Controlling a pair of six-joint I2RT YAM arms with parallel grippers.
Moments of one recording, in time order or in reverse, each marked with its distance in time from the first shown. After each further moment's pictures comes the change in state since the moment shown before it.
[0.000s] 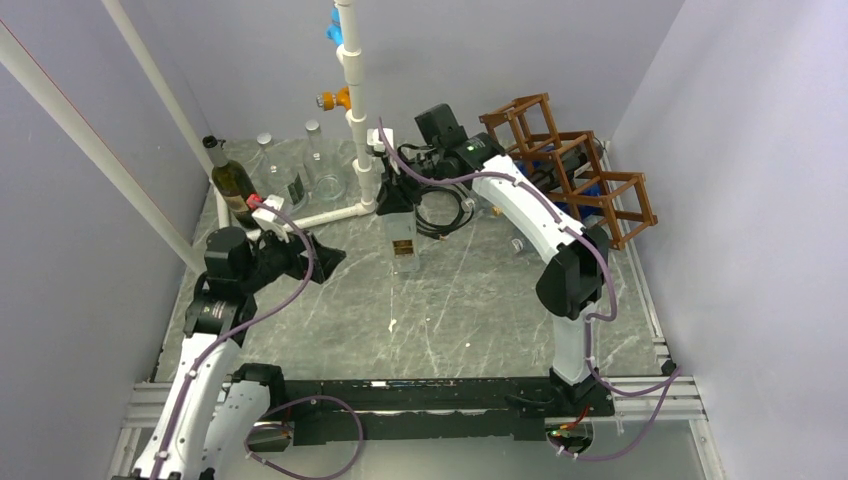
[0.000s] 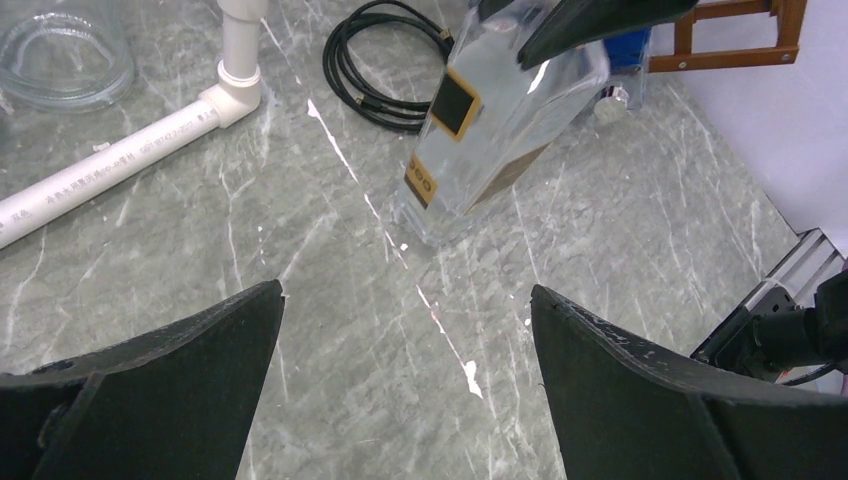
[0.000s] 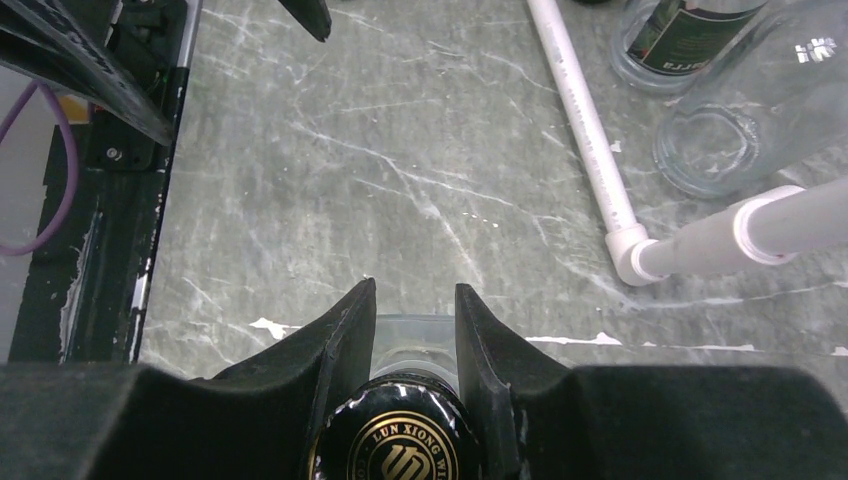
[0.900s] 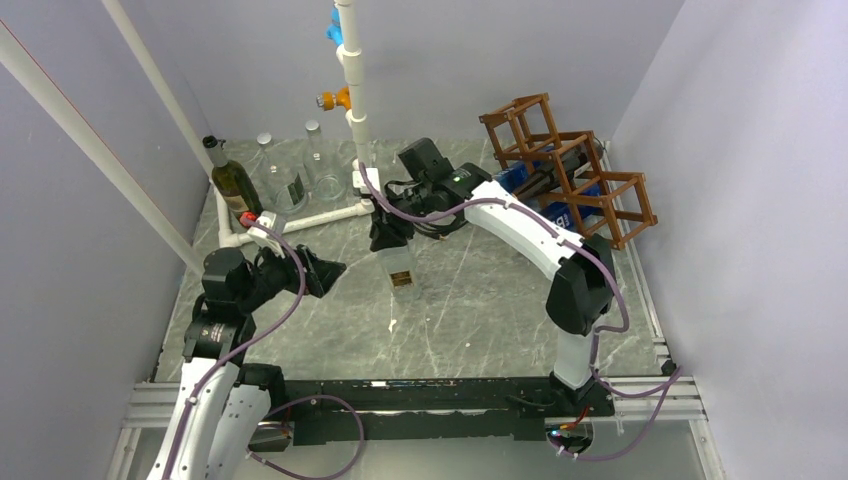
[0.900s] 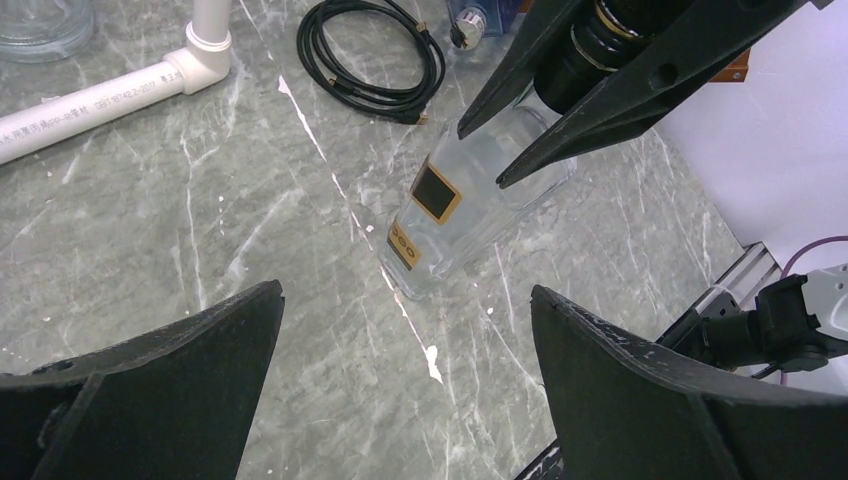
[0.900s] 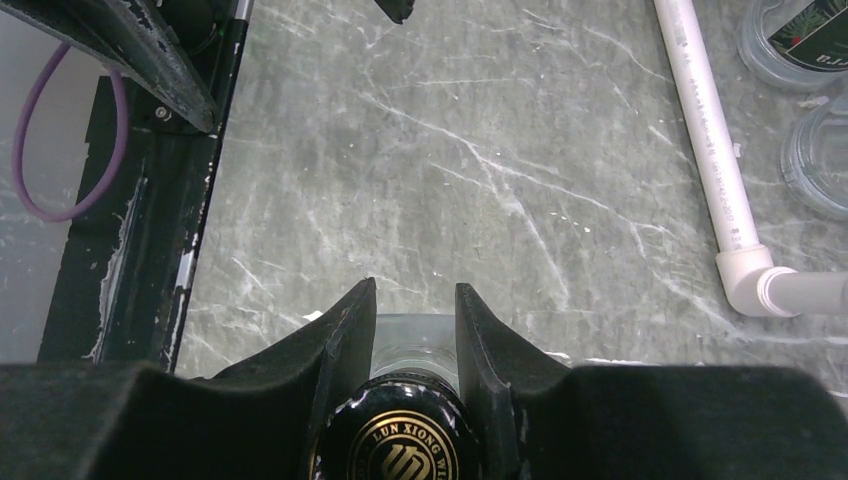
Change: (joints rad) left arm 0.000 -0.164 -0.094 -0.021 0.006 -0.121; right arm 0.118 -0.098 -0.261 0.092 0.046 -0.014
